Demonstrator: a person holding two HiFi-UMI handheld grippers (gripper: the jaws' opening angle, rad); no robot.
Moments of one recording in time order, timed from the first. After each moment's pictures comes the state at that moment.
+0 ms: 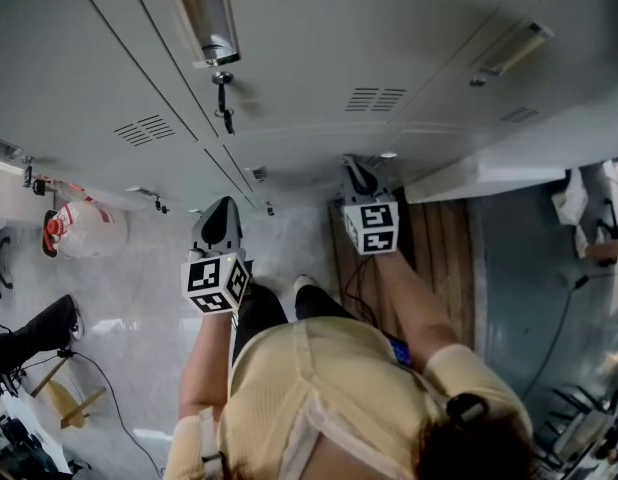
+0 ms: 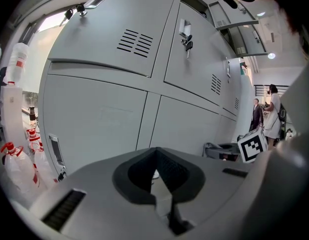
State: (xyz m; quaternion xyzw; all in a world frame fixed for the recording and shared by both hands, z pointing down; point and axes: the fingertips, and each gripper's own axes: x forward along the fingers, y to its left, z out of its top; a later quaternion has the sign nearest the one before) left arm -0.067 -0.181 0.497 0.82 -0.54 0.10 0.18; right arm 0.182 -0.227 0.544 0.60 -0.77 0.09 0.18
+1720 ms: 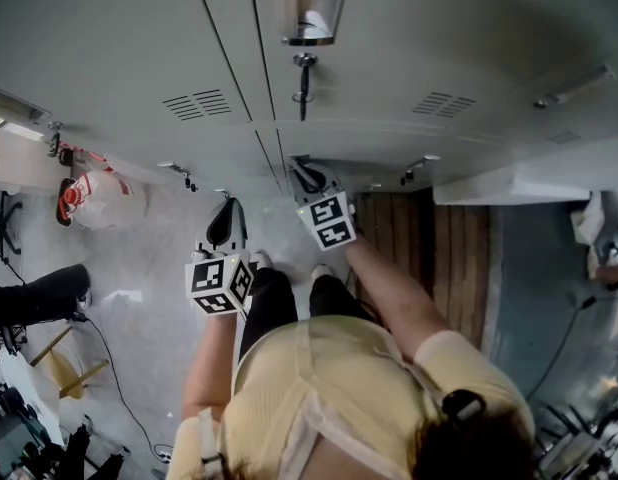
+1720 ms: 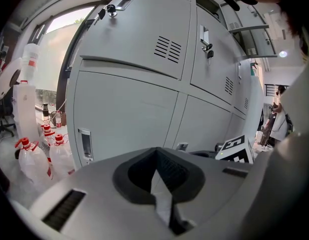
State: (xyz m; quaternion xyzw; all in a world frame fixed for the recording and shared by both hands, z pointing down) left arm -0.142 -0.162 0.516 0.78 -0.57 0.11 0.21; right arm -0.027 -0.232 0.601 0.44 -0.86 0.12 0.21
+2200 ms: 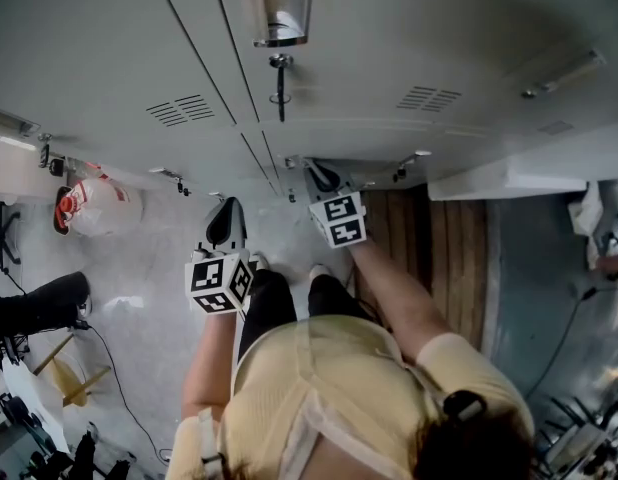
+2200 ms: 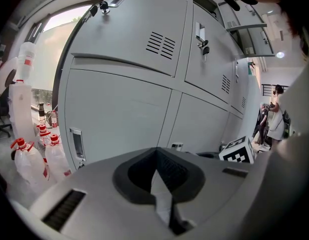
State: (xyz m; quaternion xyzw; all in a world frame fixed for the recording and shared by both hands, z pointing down) left arm -0.123 -0.166 0.516 0.79 -0.56 0.11 0.21; right arm 0.030 -0.234 0.606 0.49 -0.83 0.15 0.20
